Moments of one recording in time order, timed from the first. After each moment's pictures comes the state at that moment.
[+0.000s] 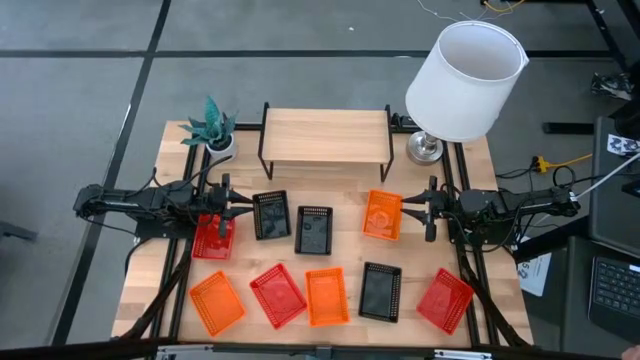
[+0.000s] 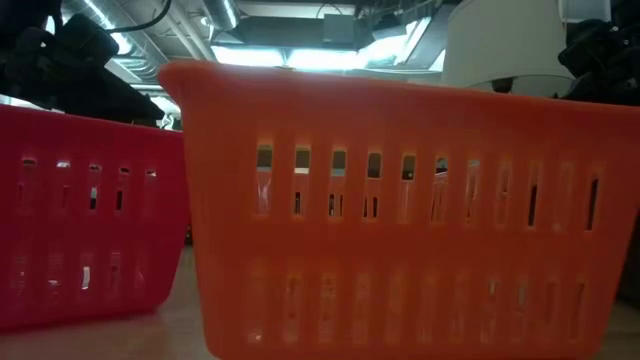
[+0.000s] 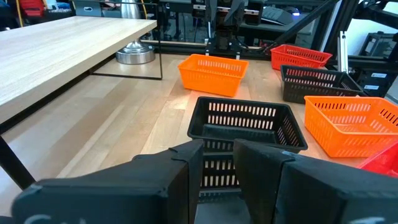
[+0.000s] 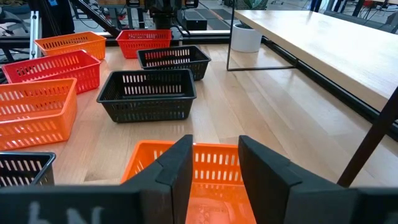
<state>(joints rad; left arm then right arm) -0.03 0.06 0.05 -0.09 -0.15 -0.07 0.17 0.09 0.09 -0.24 0.31 0.07</state>
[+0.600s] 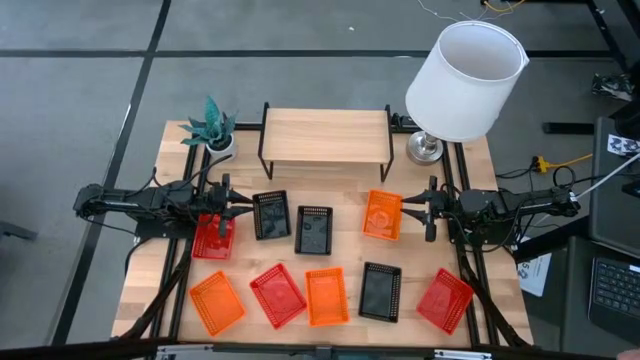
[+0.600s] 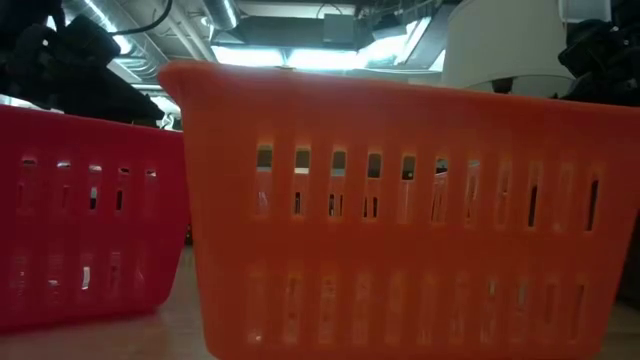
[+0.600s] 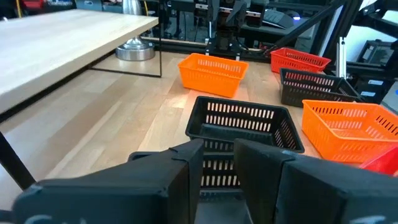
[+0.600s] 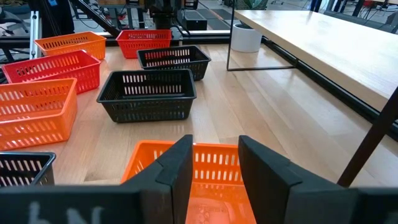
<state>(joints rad) -0.03 0.06 0.05 -0.09 -0.15 -0.14 0.17 0.09 0.09 -0.24 0.31 0.07</state>
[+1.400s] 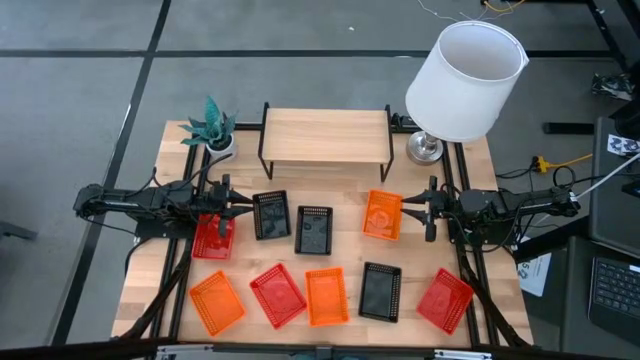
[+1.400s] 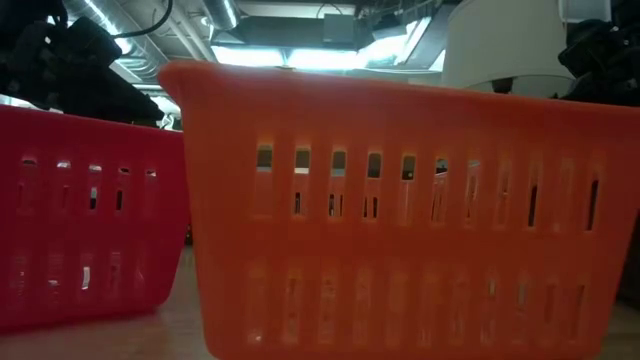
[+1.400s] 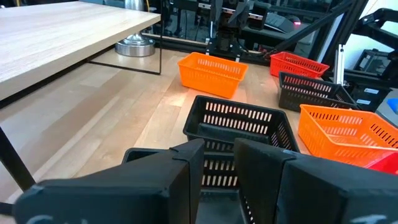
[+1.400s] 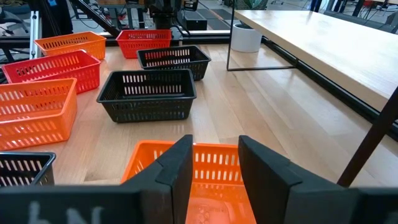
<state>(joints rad) -0.03 0.06 0.05 -0.09 -0.15 -0.18 0.17 0.09 0.09 -0.24 0.31 0.07</state>
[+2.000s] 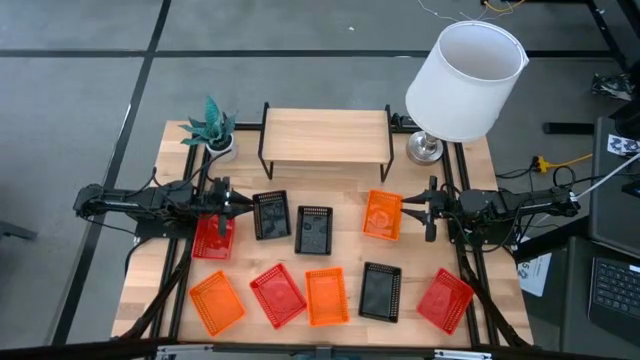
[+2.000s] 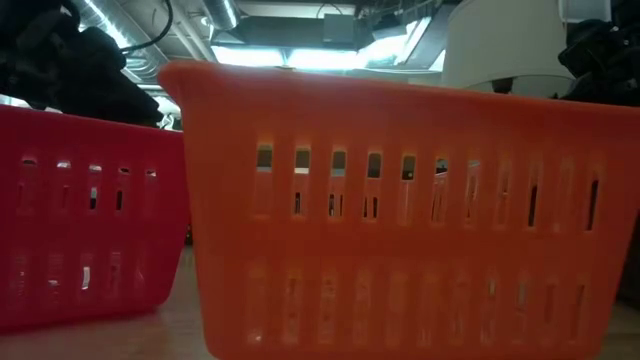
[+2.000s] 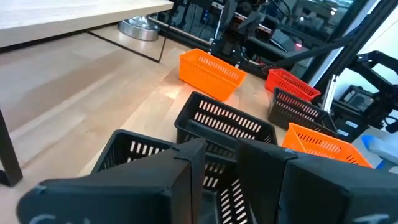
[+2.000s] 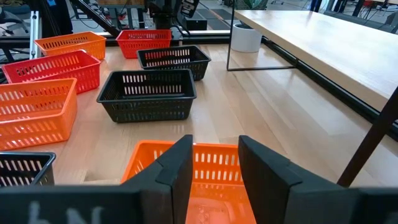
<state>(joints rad) -0.03 0.06 0.05 -0.09 -0.15 -0.40 0.17 0.09 0.09 -0.24 0.31 0.07</state>
